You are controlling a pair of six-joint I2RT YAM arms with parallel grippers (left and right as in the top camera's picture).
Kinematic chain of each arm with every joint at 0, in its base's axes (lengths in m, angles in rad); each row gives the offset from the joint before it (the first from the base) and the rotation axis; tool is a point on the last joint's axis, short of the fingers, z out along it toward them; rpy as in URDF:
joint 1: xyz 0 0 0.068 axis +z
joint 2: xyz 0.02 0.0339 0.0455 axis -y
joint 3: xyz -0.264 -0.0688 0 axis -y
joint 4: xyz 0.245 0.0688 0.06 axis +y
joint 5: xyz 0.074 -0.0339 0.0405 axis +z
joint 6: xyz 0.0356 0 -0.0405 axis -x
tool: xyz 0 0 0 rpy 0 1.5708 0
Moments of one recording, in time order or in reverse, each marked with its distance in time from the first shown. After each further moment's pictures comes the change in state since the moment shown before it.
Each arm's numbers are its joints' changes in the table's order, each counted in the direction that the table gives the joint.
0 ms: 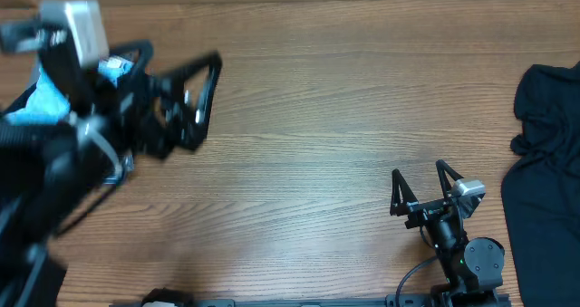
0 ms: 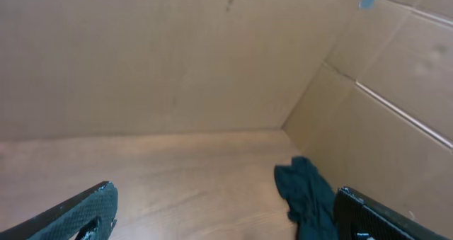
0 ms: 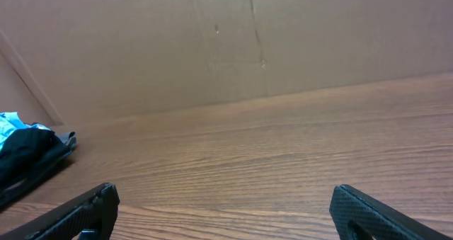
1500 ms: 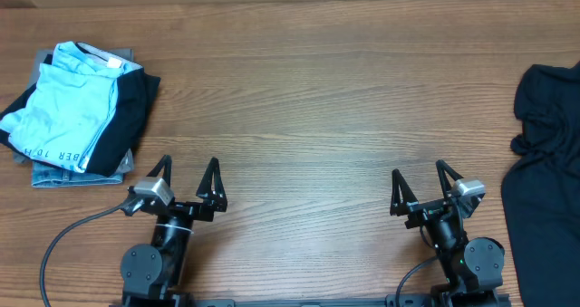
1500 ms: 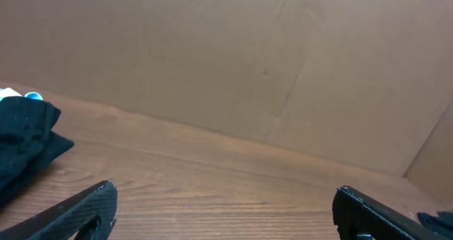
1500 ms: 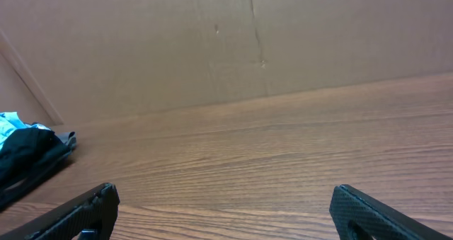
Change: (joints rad) left arm 0.000 0.948 -1.937 -1.244 0.385 -0.009; right arm 0.000 0.000 0.000 0.000 0.000 0.000
